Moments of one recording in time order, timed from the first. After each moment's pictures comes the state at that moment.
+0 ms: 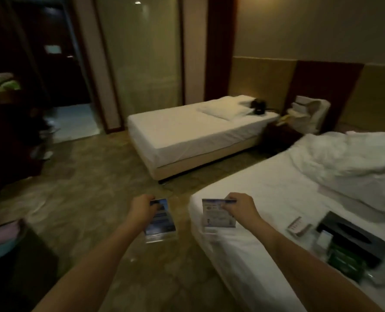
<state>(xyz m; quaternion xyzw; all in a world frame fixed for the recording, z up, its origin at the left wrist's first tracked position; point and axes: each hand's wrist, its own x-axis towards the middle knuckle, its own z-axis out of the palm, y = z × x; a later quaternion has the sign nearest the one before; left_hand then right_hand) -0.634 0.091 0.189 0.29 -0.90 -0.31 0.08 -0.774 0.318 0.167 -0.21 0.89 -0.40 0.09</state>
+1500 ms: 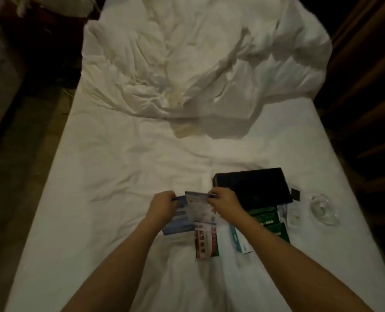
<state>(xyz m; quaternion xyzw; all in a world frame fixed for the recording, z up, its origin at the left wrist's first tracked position) -1.385 0.455 -0.130 -0.17 -0.89 -0.24 -0.34 -1.289 0.612 -0.120 0.35 0.81 -0.45 0.13</state>
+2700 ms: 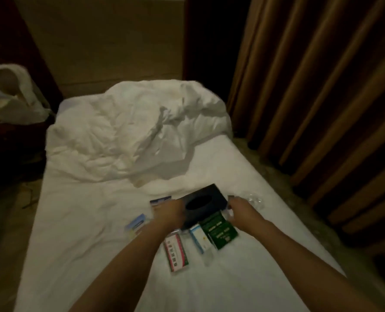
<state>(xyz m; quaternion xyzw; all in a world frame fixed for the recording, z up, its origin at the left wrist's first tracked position) -1.264 0.500 0.060 -0.49 -0.83 -0.08 -0.25 -1.084 0.630 0.065 0.38 0.89 -0.22 0.07</state>
